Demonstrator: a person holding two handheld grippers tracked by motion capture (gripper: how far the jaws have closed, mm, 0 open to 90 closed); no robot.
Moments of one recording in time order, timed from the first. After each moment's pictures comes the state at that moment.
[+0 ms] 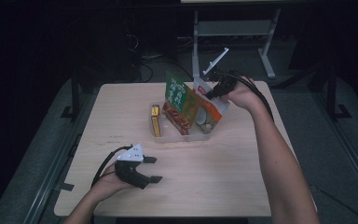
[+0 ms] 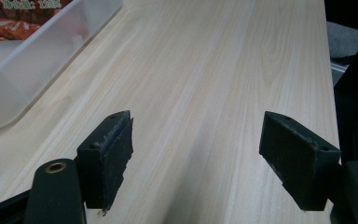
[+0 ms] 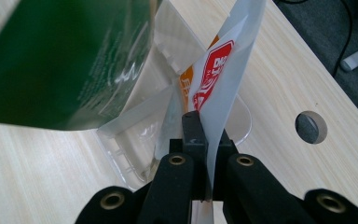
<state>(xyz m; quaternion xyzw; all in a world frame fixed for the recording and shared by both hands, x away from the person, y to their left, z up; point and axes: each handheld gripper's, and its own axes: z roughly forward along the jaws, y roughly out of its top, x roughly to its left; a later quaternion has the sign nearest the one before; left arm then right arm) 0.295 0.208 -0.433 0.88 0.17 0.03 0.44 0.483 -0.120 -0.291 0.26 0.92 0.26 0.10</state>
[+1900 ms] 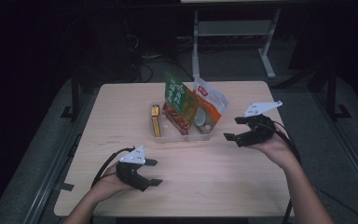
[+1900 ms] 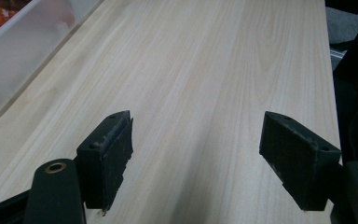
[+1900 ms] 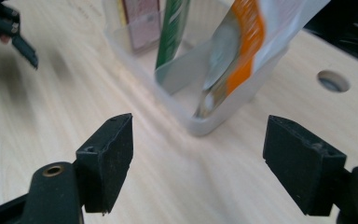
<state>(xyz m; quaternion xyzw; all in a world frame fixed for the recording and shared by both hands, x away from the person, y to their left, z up) 0.293 0.205 -0.438 0.89 0.16 0.02 0.42 0.345 -0.203 -0.353 0.30 0.85 0.41 0.14</state>
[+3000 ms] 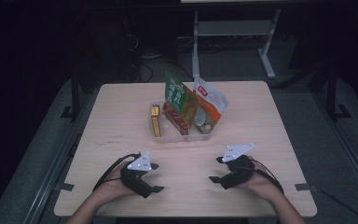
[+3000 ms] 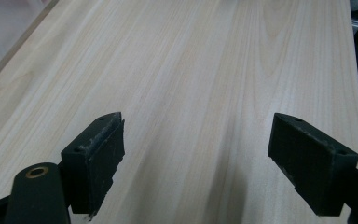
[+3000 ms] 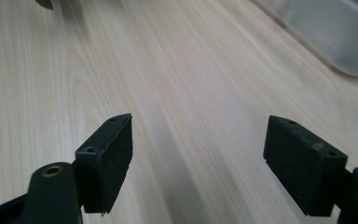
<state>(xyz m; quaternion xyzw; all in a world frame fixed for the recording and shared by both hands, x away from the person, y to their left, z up) 0.284 0.194 -0.453 0.91 0.14 0.03 0.38 0.288 -0.159 -0.443 0.23 0.89 0.38 0.06</state>
